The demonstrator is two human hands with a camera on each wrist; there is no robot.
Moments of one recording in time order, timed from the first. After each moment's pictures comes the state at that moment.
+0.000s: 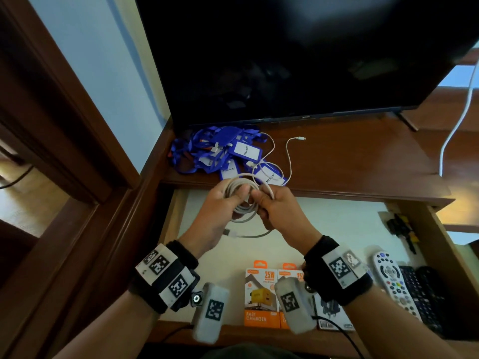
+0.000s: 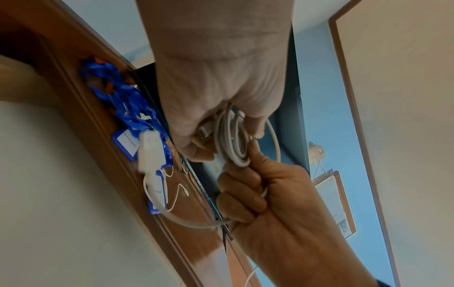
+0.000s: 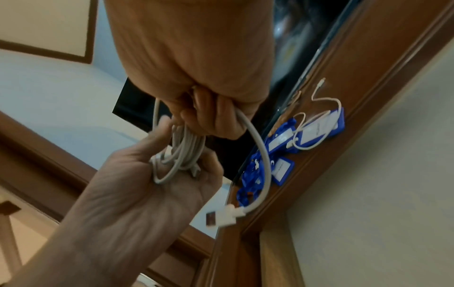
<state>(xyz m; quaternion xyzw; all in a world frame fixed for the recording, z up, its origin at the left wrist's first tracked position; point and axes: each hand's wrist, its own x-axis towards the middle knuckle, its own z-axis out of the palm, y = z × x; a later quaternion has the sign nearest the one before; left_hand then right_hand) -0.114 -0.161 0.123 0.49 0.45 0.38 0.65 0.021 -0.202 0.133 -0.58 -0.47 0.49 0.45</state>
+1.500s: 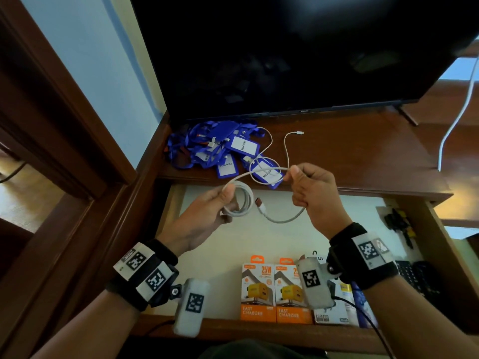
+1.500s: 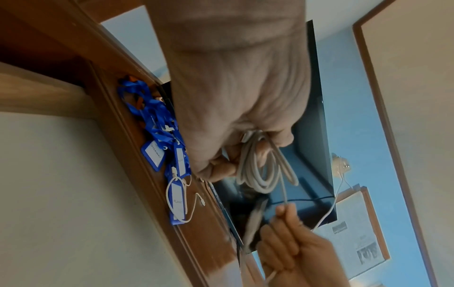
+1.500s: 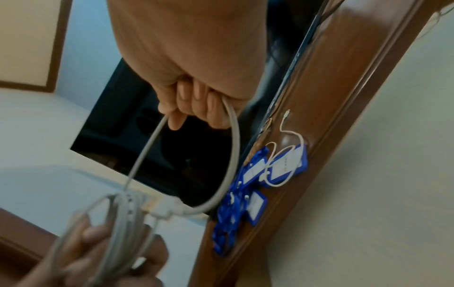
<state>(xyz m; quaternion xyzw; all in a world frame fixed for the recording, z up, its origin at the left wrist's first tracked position) -0.133 -0.165 0.118 0.47 0.39 0.32 0.73 0.087 -0.197 0.120 -0.53 -0.40 0.46 0.59</state>
